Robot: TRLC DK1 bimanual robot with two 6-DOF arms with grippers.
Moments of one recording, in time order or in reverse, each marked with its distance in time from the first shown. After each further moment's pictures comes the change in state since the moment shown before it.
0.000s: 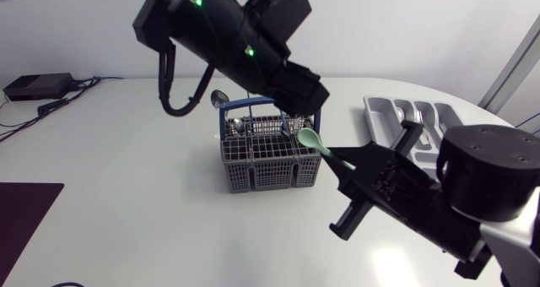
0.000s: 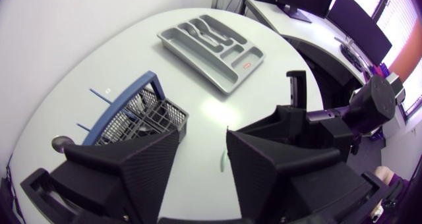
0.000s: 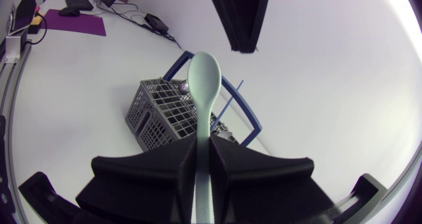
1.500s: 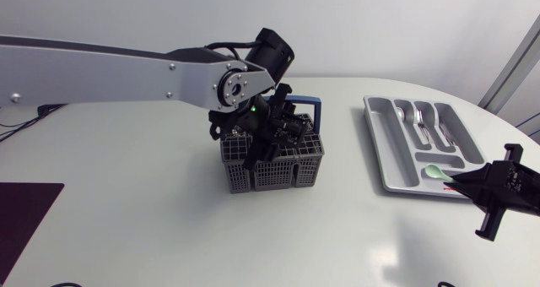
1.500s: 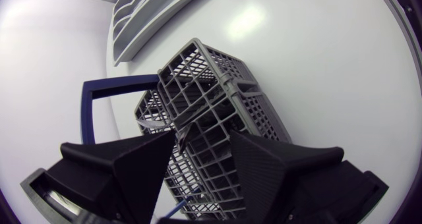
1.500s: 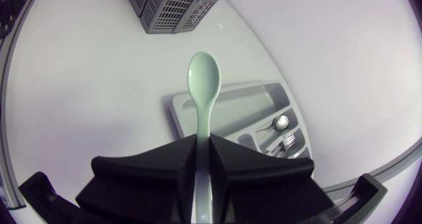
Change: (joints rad) left arm 0.056 0.244 -0.215 0.347 -0.209 1.342; right arm -1.409 0.375 0.172 -0.568 -0.937 -1.062
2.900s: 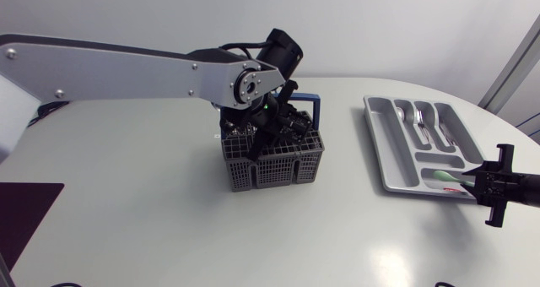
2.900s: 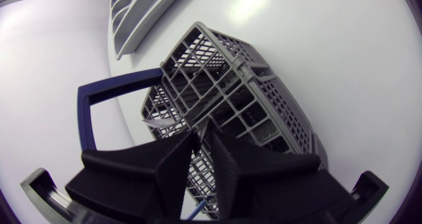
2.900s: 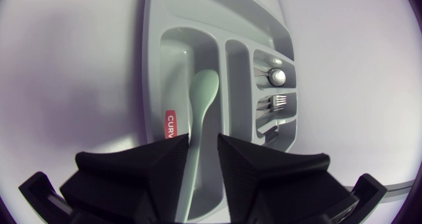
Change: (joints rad) left arm 0.000 0.085 0.093 0.013 -0.096 0.083; right arm -0.054 0.437 0.116 0.447 0.251 -0.312
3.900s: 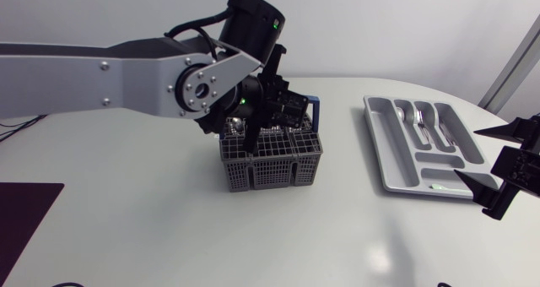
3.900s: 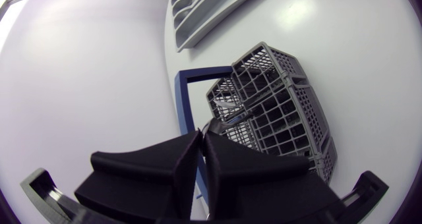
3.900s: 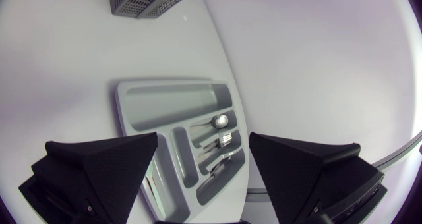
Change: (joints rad) left arm -0.050 -0.287 -0.237 0.251 -0.095 -0.089; right arm 0.113 -0.661 -0.178 -0.183 -0.151 0.394
